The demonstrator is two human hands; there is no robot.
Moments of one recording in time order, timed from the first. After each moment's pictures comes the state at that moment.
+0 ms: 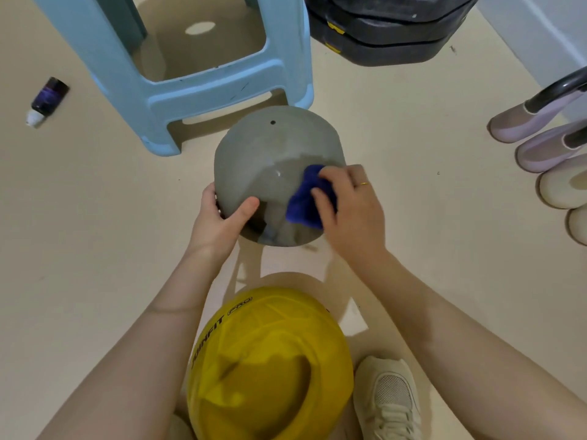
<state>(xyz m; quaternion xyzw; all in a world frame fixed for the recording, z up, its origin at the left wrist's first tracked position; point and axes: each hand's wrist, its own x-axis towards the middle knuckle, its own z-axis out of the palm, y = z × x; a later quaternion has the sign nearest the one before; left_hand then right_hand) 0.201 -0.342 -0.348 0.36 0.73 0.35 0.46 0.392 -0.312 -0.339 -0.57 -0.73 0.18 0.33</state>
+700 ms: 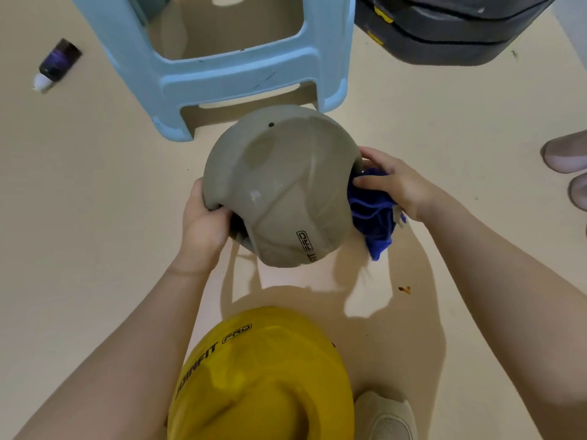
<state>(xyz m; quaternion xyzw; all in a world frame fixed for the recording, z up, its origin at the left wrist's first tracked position) 0.179 -0.313 -0.375 0.24 0.79 0.39 0.41 0.434 -0.190 -0.382 -0.50 -0.55 0.66 0.12</state>
